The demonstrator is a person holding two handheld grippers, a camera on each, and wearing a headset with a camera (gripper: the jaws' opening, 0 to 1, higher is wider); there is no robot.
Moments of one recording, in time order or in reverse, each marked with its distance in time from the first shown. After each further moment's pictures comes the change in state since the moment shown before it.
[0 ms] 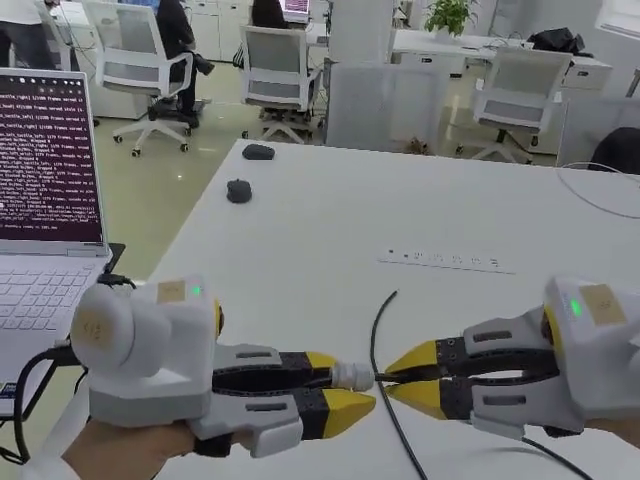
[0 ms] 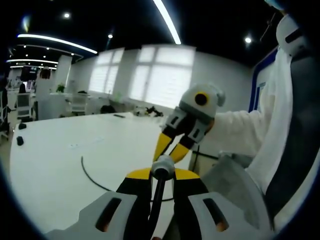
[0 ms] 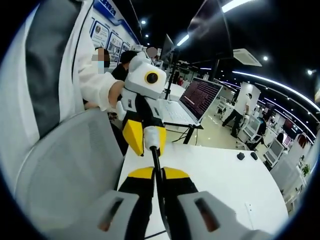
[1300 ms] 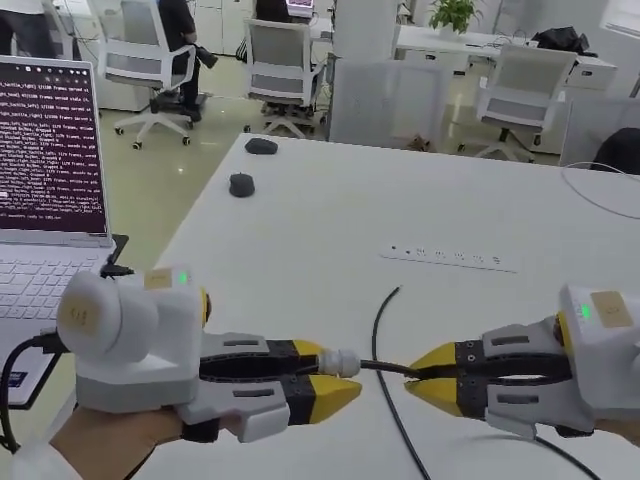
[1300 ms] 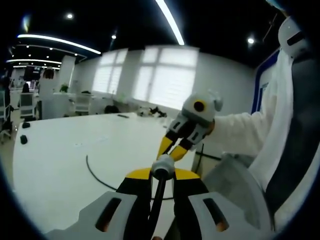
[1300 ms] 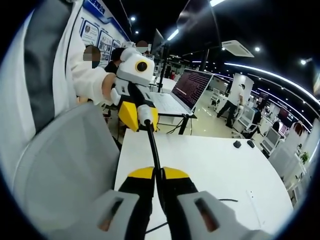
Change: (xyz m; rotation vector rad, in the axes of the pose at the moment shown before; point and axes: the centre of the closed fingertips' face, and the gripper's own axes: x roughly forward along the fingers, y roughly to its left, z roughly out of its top) left arm -0.011 0.009 0.001 -0.006 -0.006 0.029; right arm -0.007 -0.009 -0.025 0.074 0.041 -0.051
